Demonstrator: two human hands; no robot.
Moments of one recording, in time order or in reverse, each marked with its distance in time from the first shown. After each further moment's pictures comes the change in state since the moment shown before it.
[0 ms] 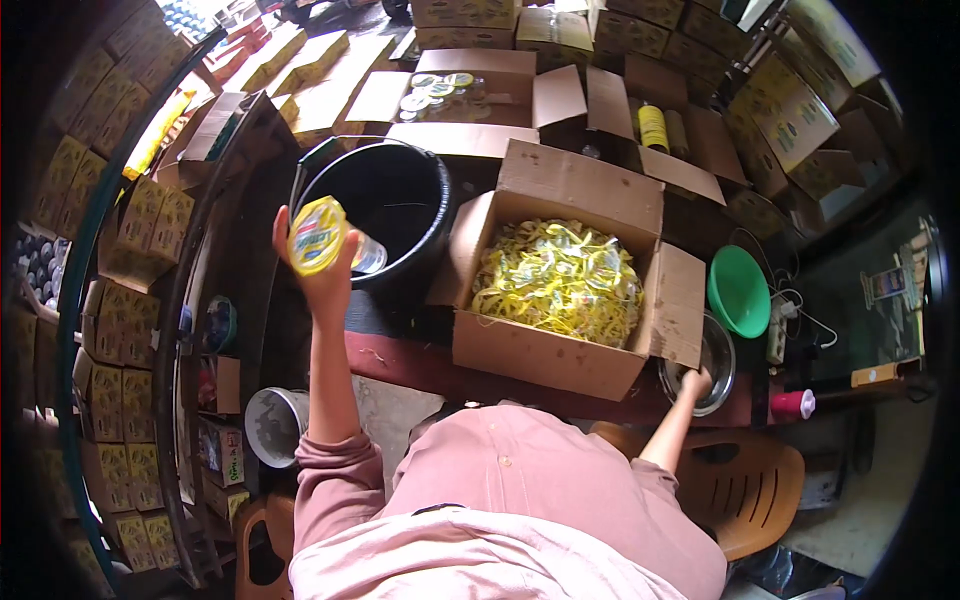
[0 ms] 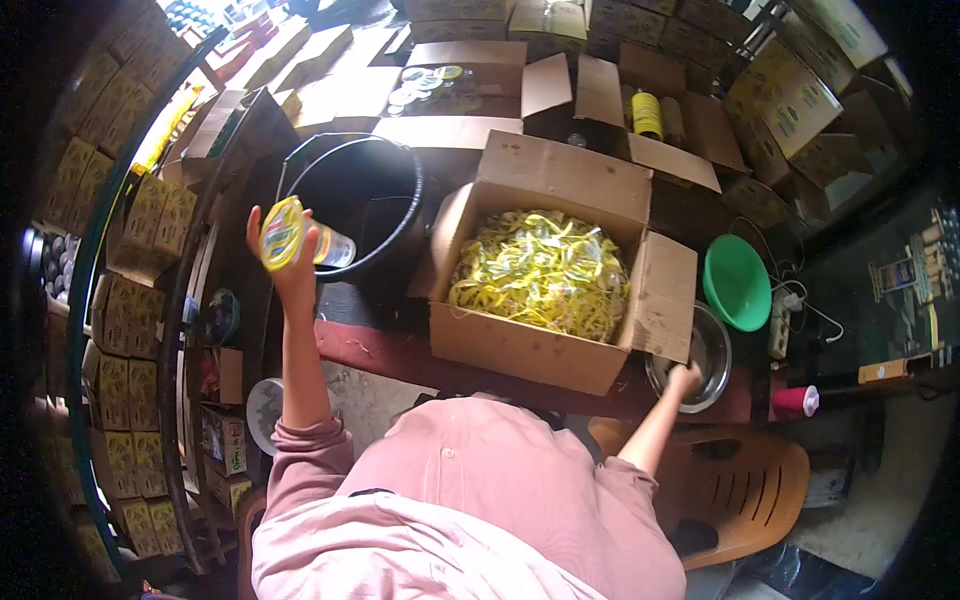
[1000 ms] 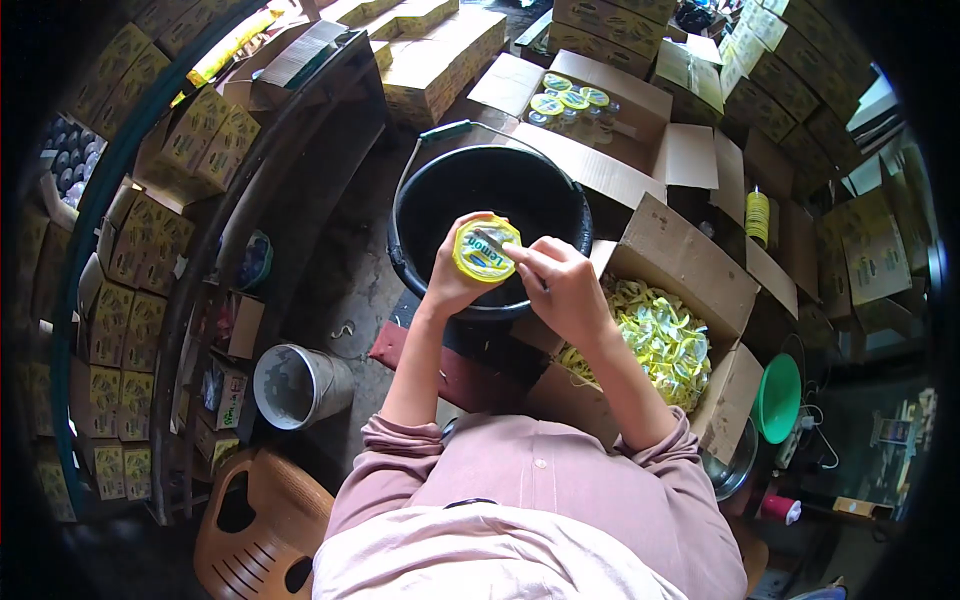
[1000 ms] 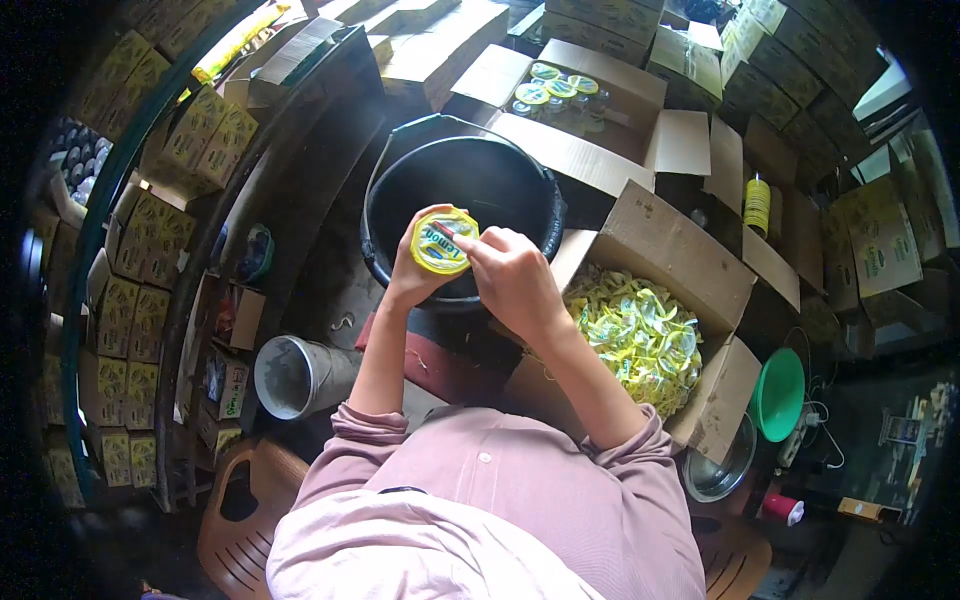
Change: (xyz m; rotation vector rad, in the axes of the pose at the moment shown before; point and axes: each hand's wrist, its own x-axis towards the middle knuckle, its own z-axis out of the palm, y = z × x) left_hand 0.022 -0.085 -0.009 -0.295 -0.360 -0.336; right_hand -0.302 -0.453 0.012 0.628 -0.835 -1.614
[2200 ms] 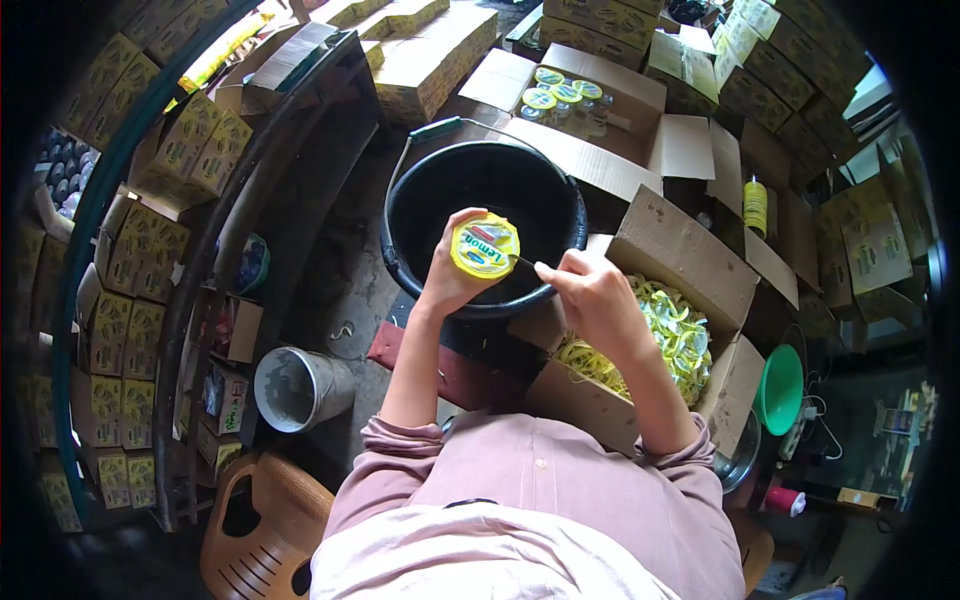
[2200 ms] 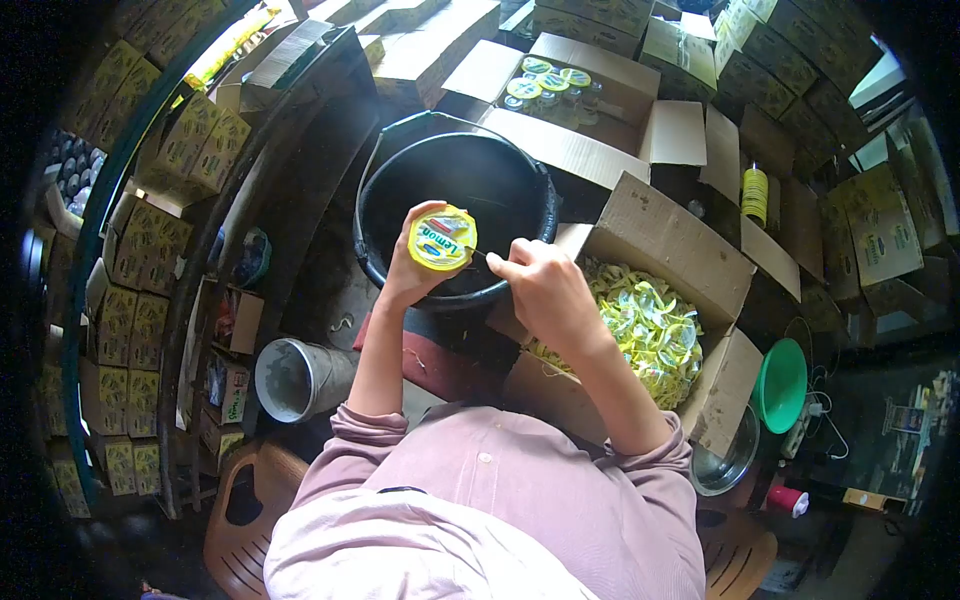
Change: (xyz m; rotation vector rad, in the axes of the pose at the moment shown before) left_hand 0.000 -0.002 0.002 0.174 0.000 0.017; right_hand -0.018 -0.006 -0.042 -0.201 -0.188 0.018
